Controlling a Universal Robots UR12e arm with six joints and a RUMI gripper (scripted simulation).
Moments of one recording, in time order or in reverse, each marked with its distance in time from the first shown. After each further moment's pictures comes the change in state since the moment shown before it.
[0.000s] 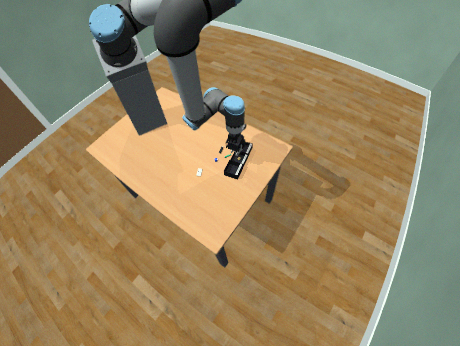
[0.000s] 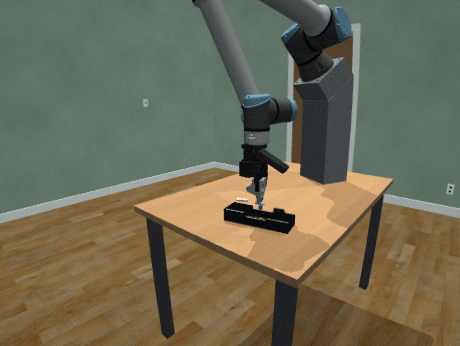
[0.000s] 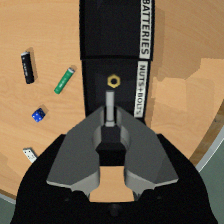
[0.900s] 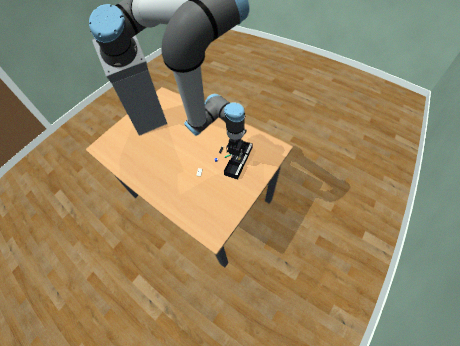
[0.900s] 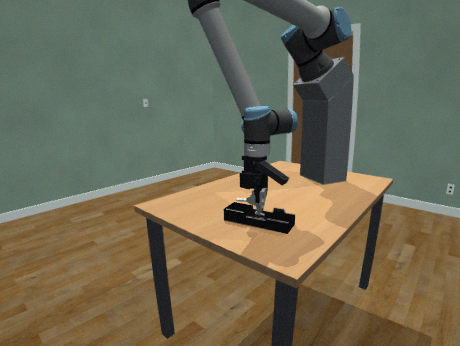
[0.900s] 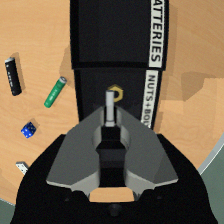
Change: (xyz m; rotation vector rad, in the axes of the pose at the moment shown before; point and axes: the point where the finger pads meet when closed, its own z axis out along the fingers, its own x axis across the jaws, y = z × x) arm 0.000 -0.002 0.041 0.001 -0.001 -0.001
